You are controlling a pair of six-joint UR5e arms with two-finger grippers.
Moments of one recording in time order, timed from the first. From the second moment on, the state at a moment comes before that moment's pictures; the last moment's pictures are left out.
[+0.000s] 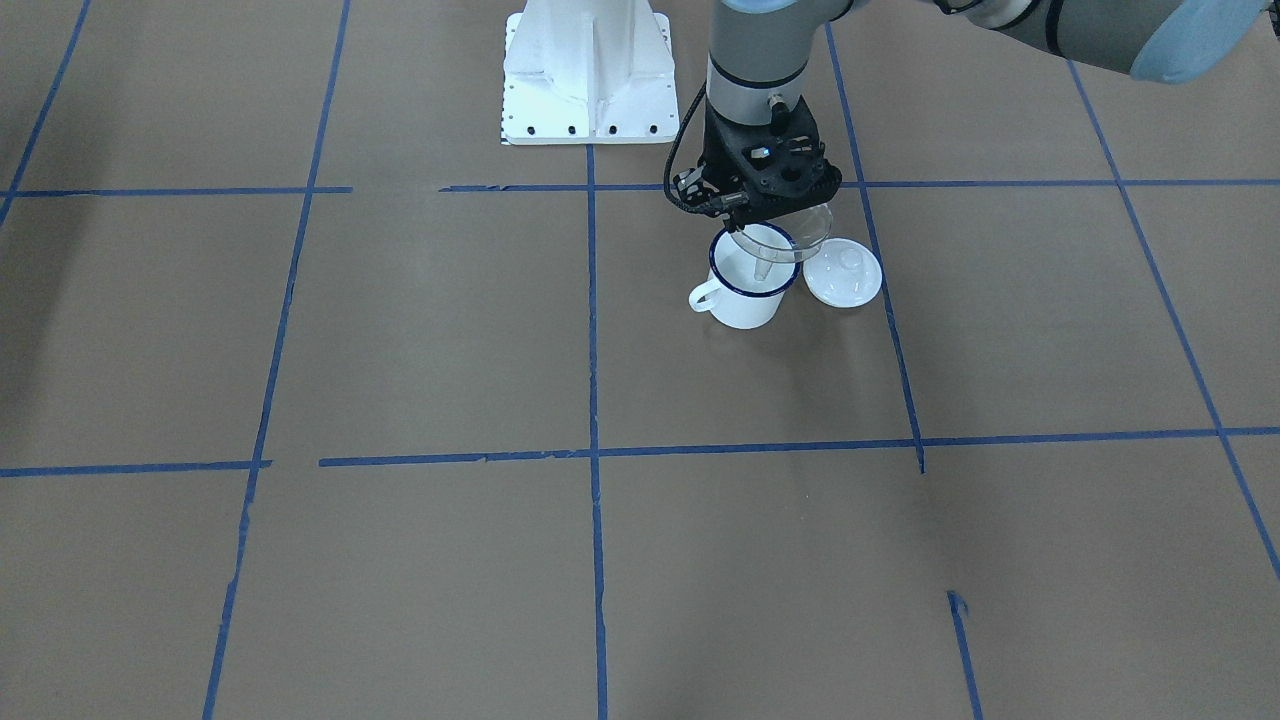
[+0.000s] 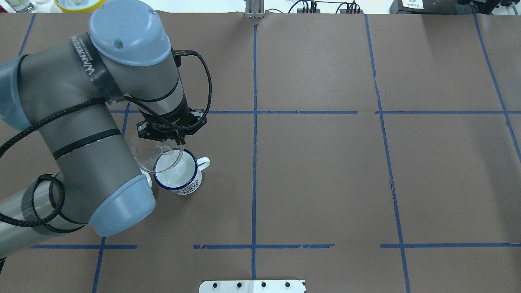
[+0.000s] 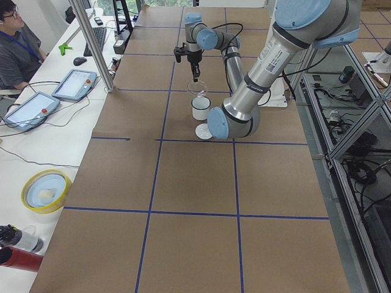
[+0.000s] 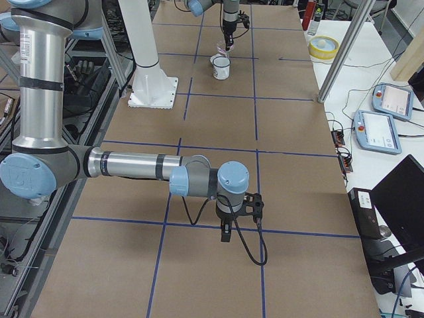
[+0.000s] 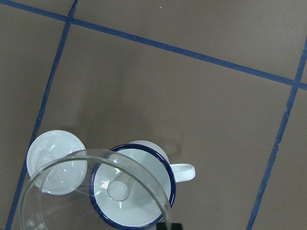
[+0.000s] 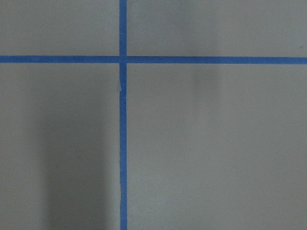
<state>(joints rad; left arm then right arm) -0.65 -2.32 -1.90 -1.10 -2.00 -1.30 1.57 -1.68 1.66 -1.57 2.29 0.01</state>
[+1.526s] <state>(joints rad) -0.57 -2.26 -1.83 -1.21 -2.00 -1.29 1.57 -1.68 1.66 -1.57 2.29 0.01</state>
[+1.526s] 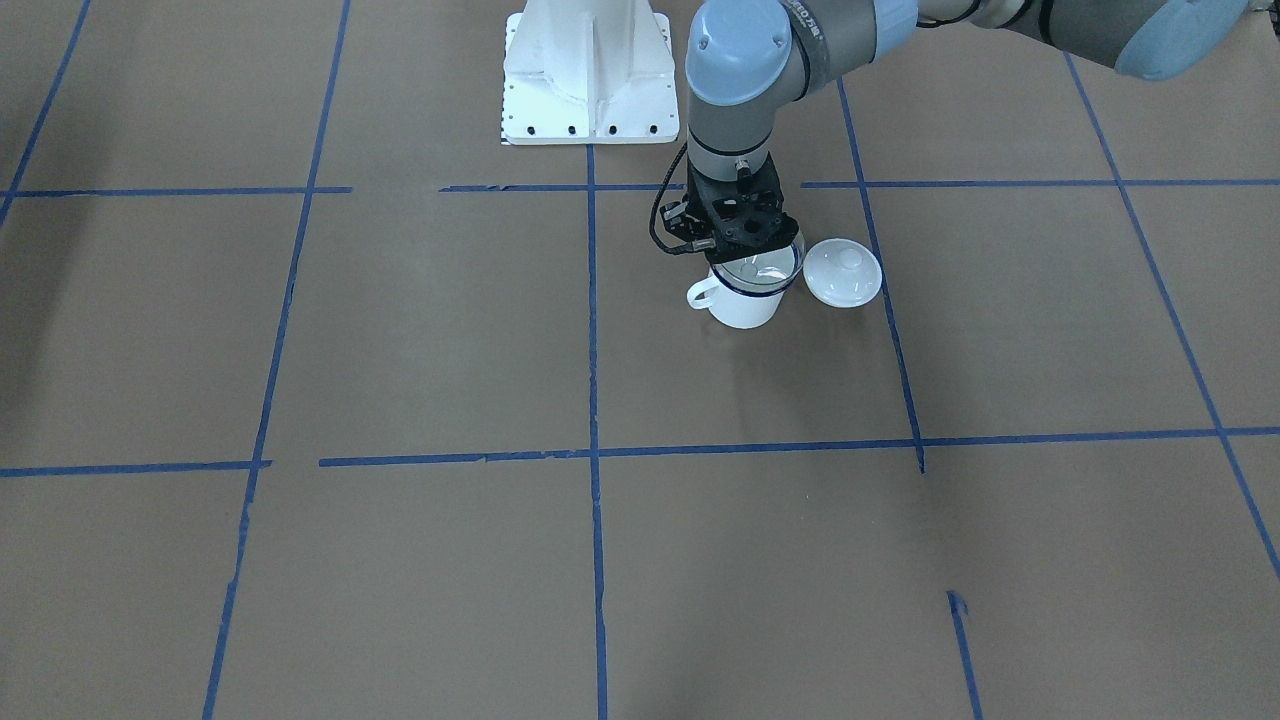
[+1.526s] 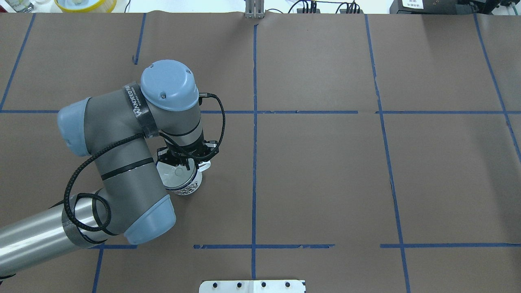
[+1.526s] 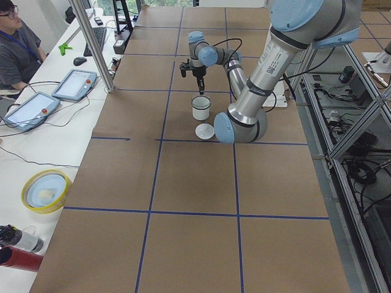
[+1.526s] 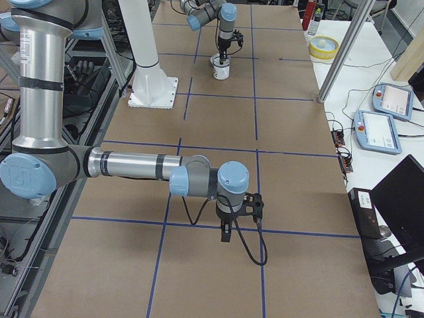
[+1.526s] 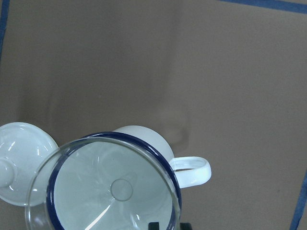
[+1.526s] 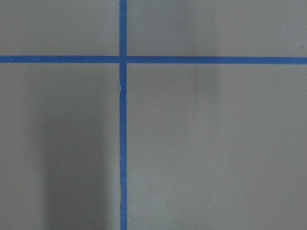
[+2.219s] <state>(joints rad) -0.68 -2.11 -2.00 -1.33 -2.00 -1.08 1.57 -1.68 1.66 -1.57 2.29 0.01</state>
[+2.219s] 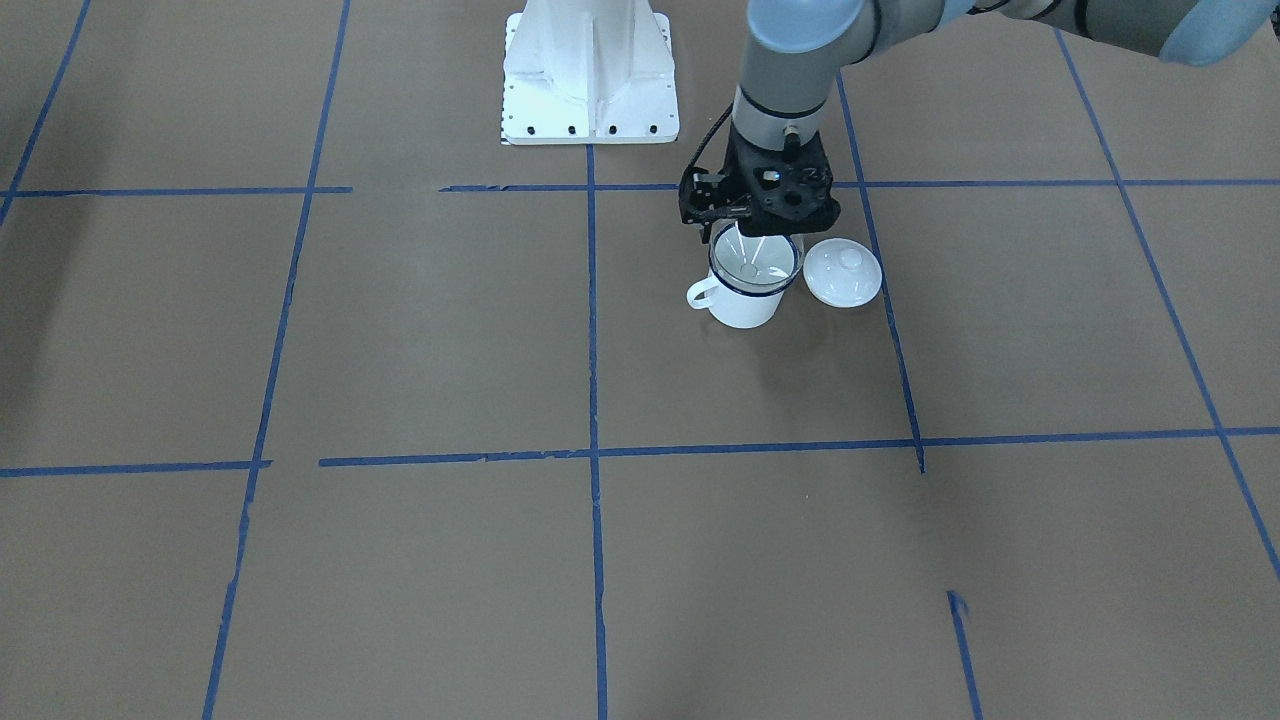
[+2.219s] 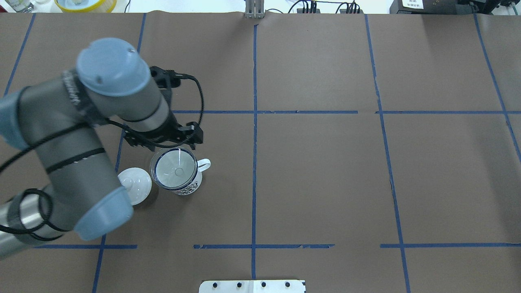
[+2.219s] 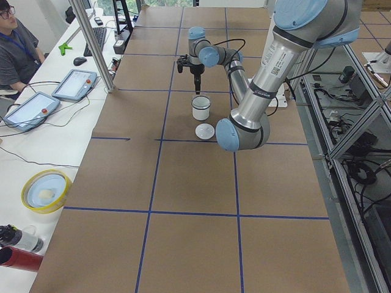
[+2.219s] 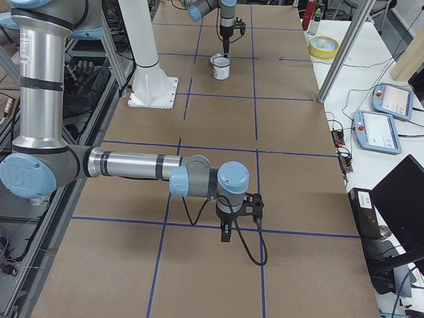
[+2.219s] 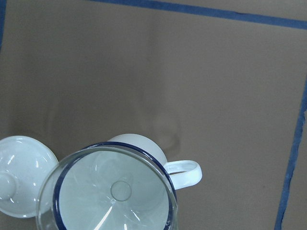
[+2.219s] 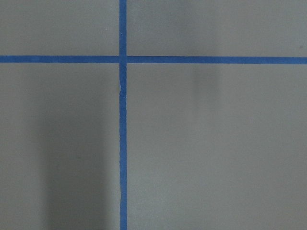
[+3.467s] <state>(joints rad) -1.48 -1.51 -1.71 -1.63 -2.33 0.12 1.57 -1.68 1.66 -1.57 2.29 0.01</state>
